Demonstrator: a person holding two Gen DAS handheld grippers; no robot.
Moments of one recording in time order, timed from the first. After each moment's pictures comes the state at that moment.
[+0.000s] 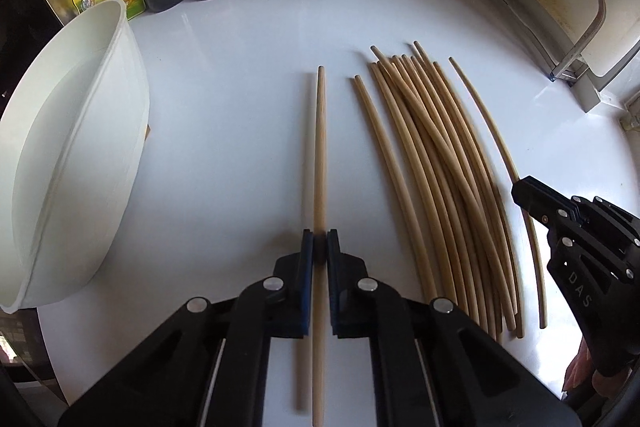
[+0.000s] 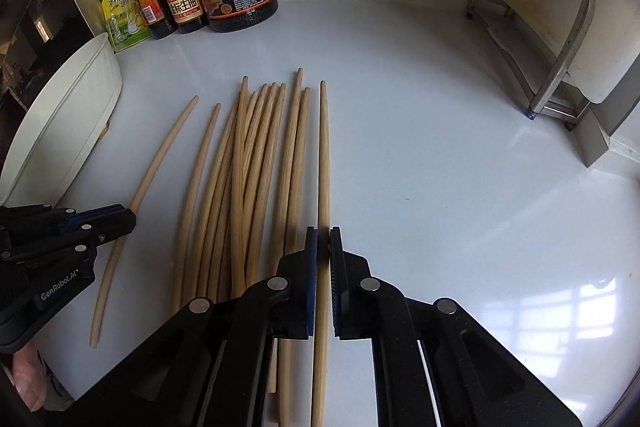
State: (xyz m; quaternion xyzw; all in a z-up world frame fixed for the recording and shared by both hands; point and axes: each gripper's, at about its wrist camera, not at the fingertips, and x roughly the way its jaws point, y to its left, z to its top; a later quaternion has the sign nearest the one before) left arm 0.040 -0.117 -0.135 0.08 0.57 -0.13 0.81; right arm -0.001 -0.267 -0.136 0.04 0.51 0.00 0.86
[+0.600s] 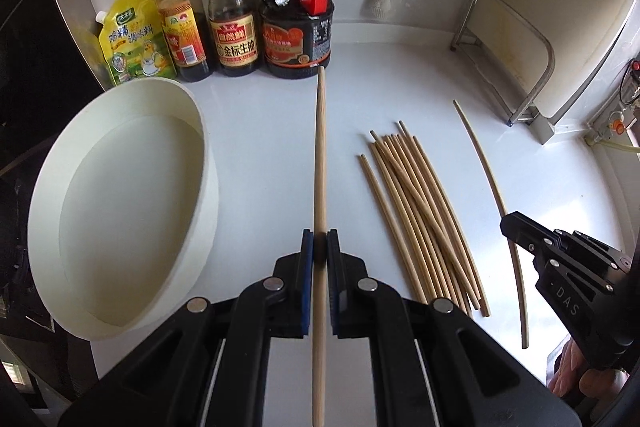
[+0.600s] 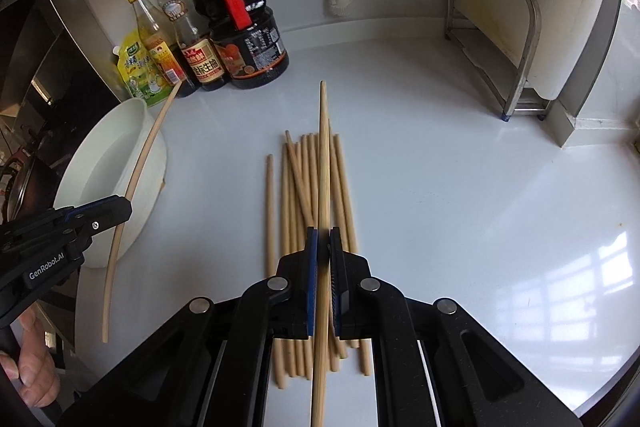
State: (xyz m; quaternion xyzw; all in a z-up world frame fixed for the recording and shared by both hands) left arm 0.030 -0.073 -0.040 0.07 0.50 -0.16 0.85; right arm -0.029 -0.237 -0.061 0.12 0.47 -0.01 0.87
